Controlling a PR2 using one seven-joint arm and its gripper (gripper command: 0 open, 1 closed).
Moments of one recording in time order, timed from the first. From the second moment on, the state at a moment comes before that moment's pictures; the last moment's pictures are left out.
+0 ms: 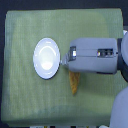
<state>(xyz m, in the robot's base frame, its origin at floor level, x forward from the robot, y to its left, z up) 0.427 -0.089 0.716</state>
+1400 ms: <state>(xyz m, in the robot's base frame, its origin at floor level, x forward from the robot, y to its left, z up) 0.429 -0.098 0.730</state>
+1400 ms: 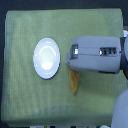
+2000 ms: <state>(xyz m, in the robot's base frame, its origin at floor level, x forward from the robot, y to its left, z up) 0.439 -0.104 0.760</state>
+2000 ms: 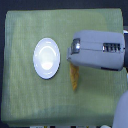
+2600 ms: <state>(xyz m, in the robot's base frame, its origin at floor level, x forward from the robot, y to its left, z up) 0.466 -0.067 0.843</state>
